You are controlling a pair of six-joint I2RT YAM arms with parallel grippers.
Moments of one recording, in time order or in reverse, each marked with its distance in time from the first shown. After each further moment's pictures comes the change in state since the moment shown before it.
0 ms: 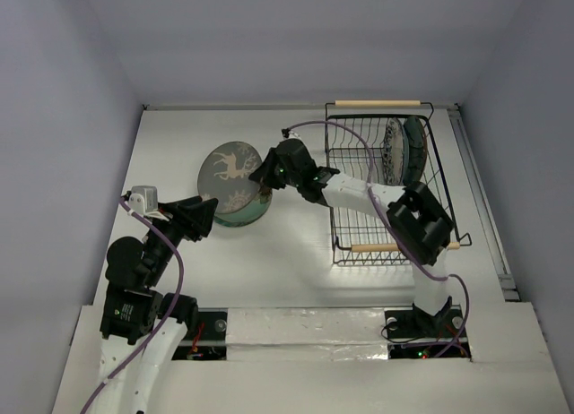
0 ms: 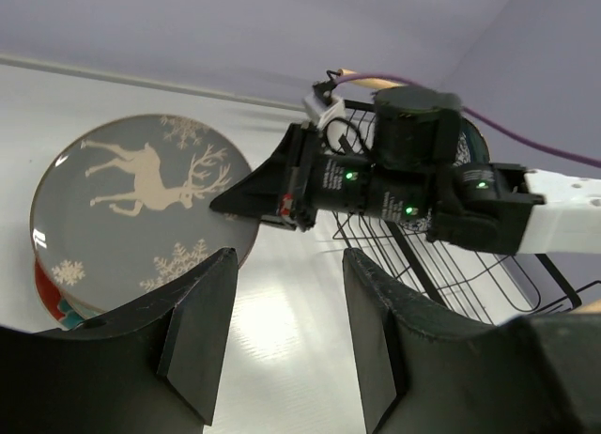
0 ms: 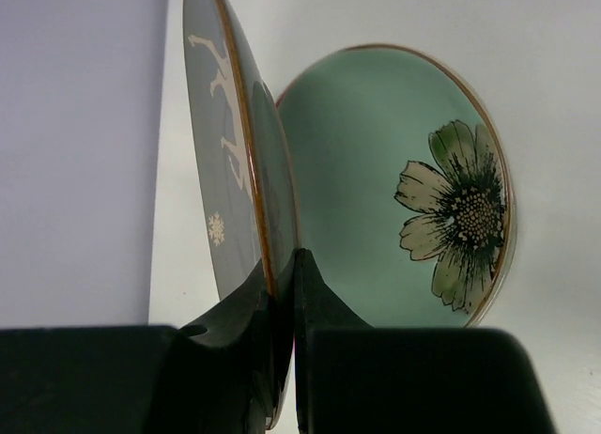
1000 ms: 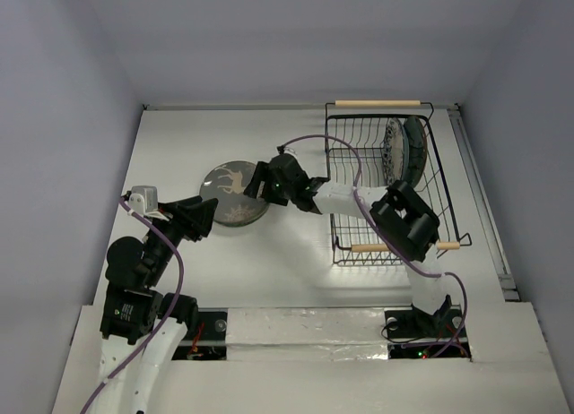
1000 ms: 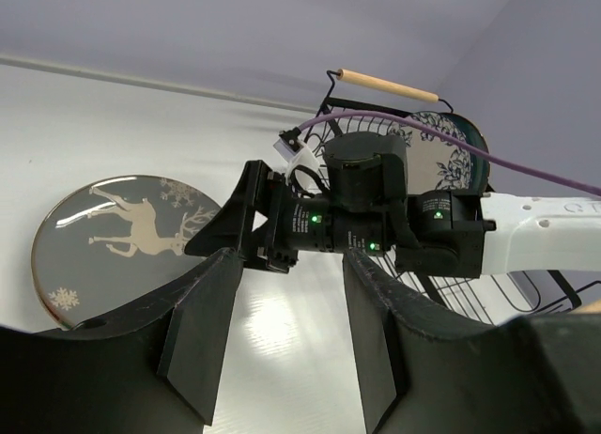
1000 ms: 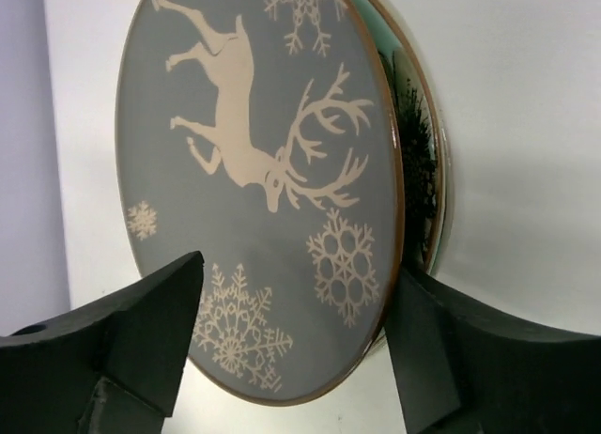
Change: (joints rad) left arm 0.000 0.000 0.000 0.000 0.000 0.000; right arm 0.024 0.106 -0.030 -0.013 0.061 -0.002
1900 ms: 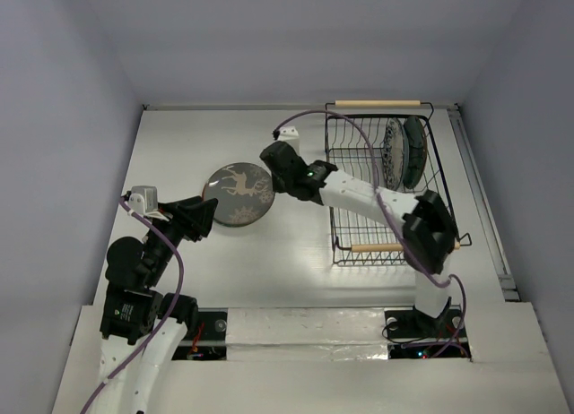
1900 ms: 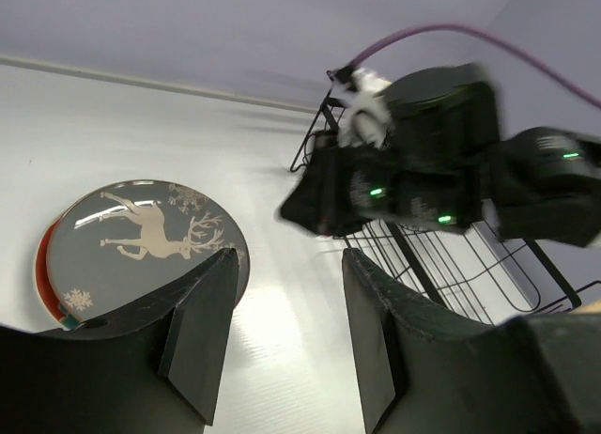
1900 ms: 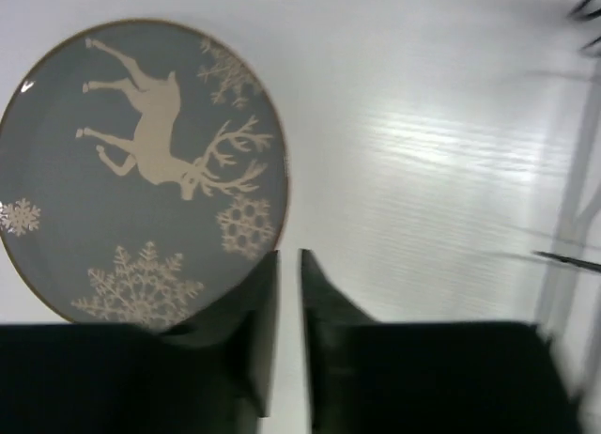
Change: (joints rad) left arm 0.000 0.000 0.000 0.000 0.000 0.000; right arm 0.076 -0.118 0.223 -0.534 0.419 -0.394
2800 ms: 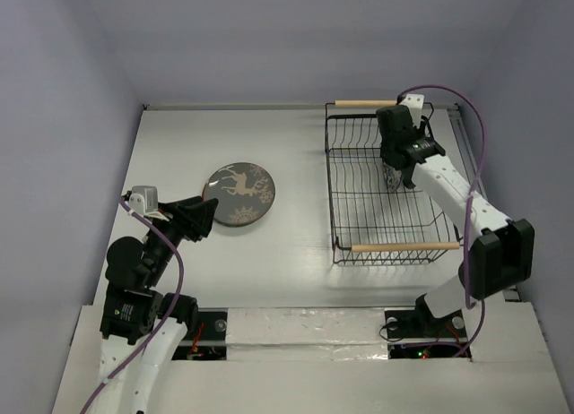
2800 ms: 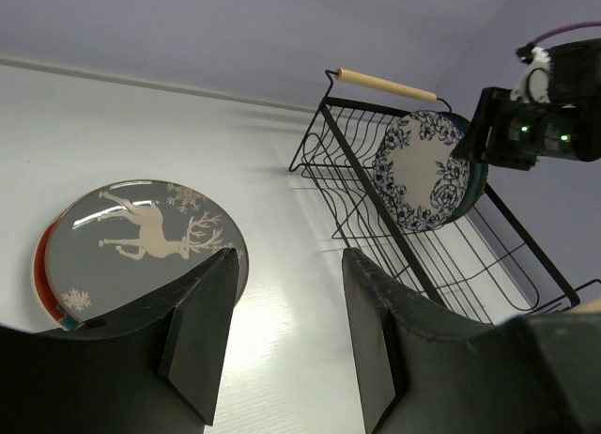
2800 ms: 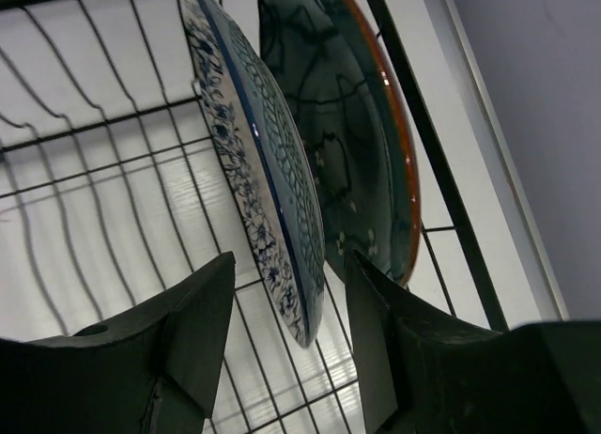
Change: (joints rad) left arm 0.000 0.000 0.000 0.000 0.004 0.000; right arm -0.552 -0.460 -0.283 -0.120 0.250 -0.255
